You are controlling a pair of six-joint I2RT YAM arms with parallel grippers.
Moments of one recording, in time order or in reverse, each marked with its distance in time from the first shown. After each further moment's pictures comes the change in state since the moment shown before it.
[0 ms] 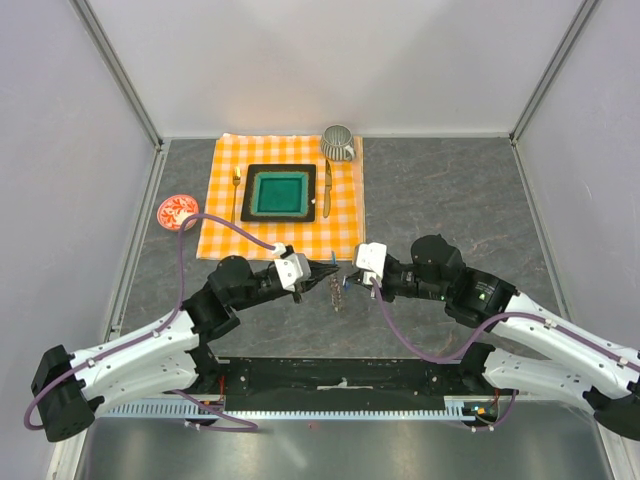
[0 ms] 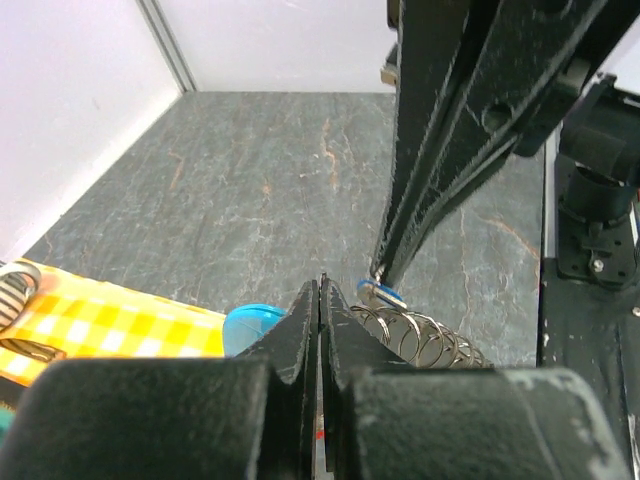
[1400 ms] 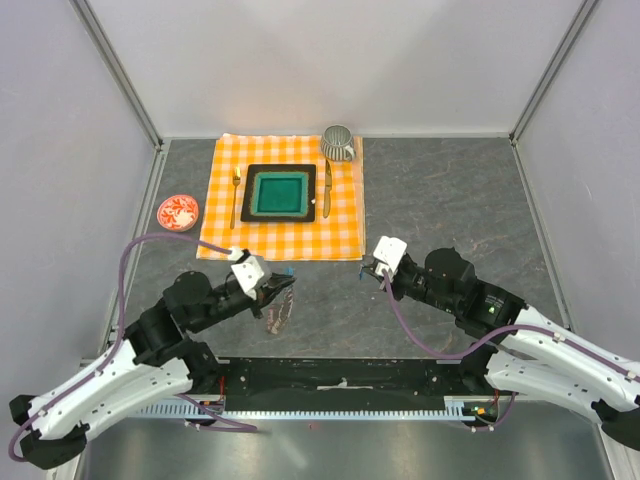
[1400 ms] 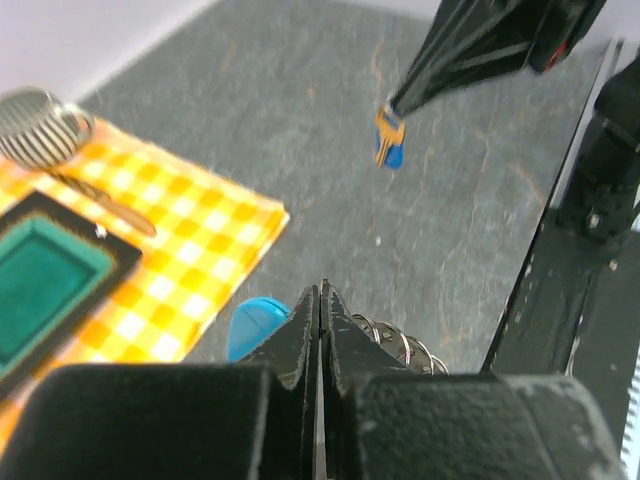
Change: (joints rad) left arm 0.000 -0.401 0.076 -0.587 -0.216 -0.125; right arm 0.000 -0.113 -0.120 0.069 0.254 0.113
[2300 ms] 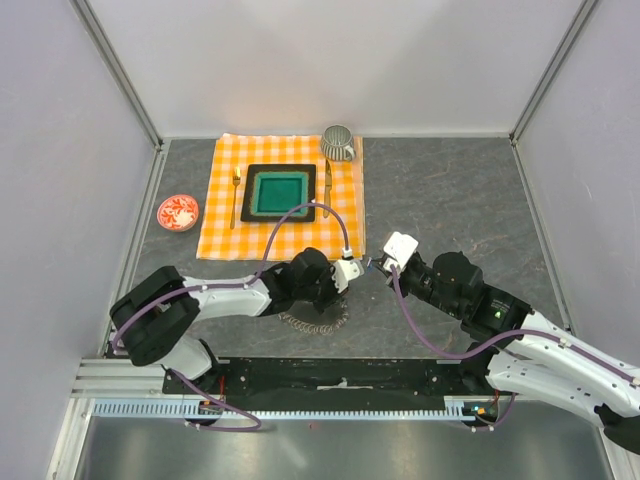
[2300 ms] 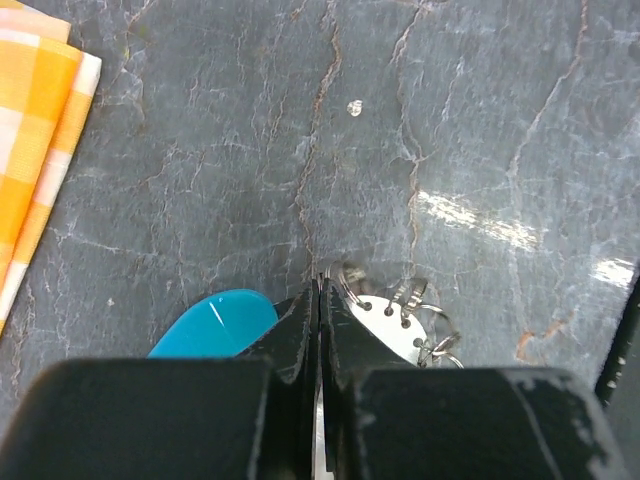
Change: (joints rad) left arm -0.003 1.073 0.071 0.375 0.154 0.068; right arm 0.000 -0.055 -0.030 0.021 0.120 0.034
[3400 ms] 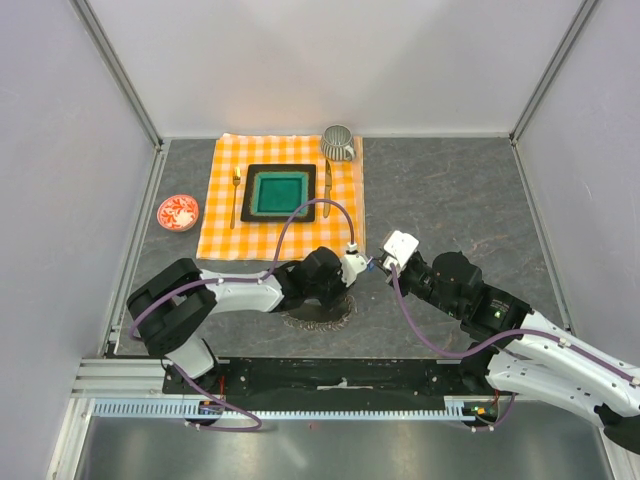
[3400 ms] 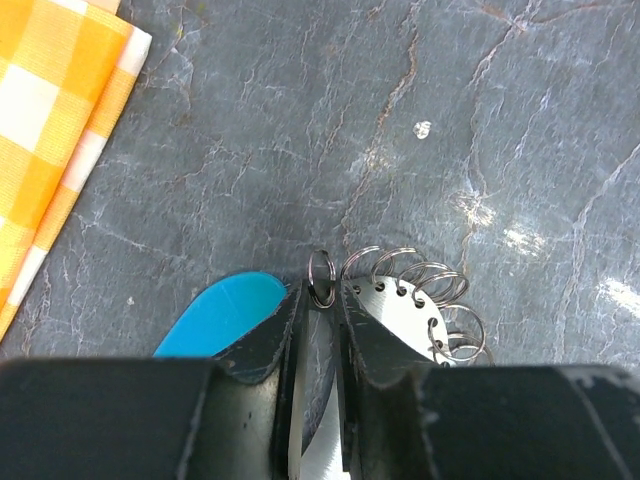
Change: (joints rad) left arm -0.029 0.102 0.056 0.016 -0.156 -0.100; right arm 0.000 0.003 0.000 0.000 0.027 0.006
